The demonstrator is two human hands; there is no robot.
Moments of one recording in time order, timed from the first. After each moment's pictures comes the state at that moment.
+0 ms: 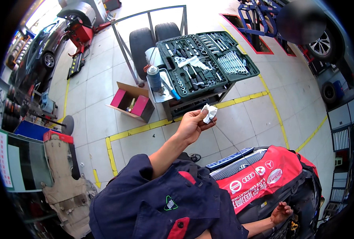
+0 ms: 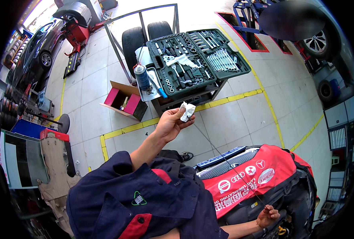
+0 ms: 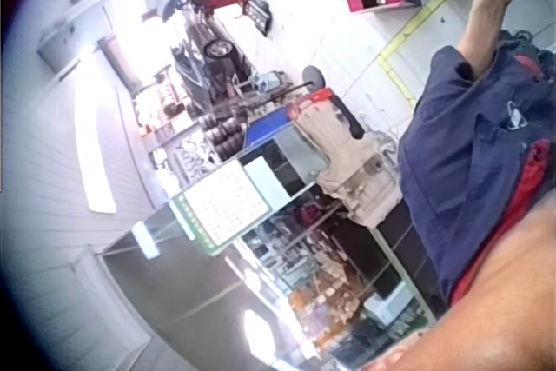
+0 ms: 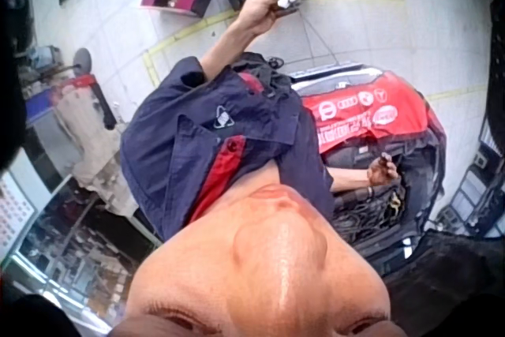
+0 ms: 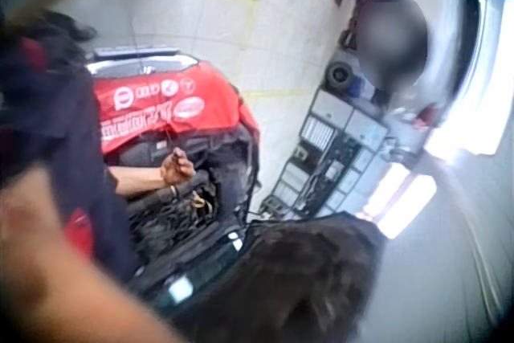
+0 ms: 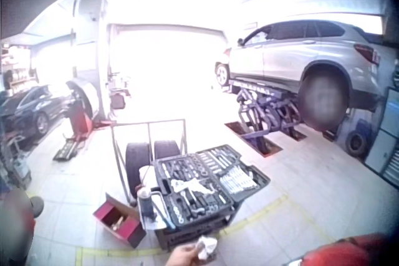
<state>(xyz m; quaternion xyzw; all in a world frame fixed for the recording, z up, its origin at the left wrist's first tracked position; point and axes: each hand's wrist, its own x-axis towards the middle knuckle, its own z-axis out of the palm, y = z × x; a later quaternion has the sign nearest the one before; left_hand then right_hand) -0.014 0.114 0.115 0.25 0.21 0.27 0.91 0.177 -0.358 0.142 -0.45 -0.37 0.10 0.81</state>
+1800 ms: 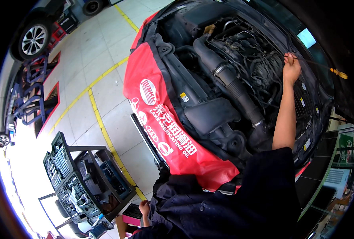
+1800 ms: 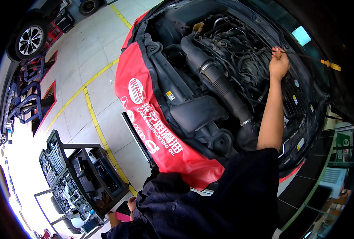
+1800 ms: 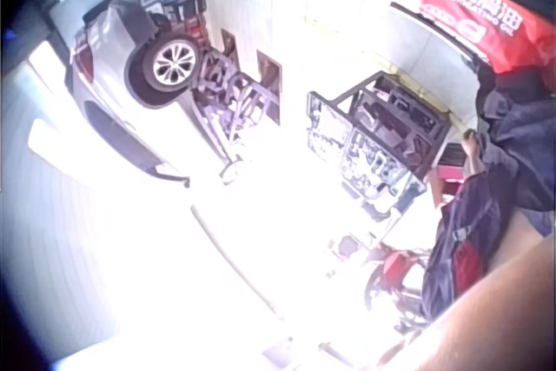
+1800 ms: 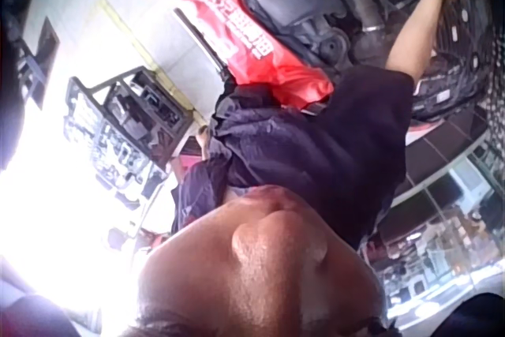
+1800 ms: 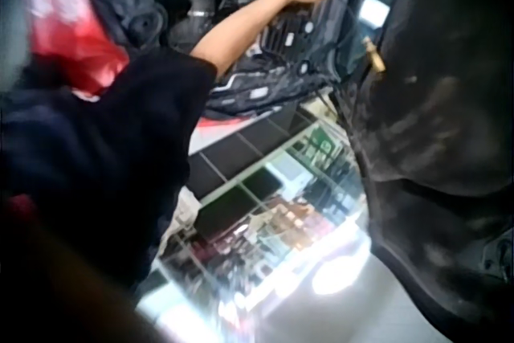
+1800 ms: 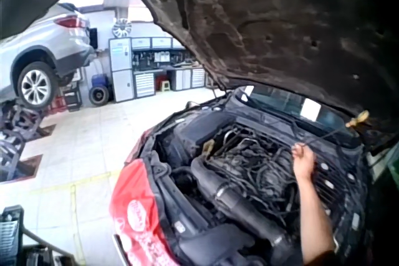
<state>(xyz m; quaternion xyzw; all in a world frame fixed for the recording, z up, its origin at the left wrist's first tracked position) -0.075 0.080 -0.181 0.81 0.26 -0.23 0.47 0.077 -0.766 0.170 -0.73 0.35 -0.56 0.18</state>
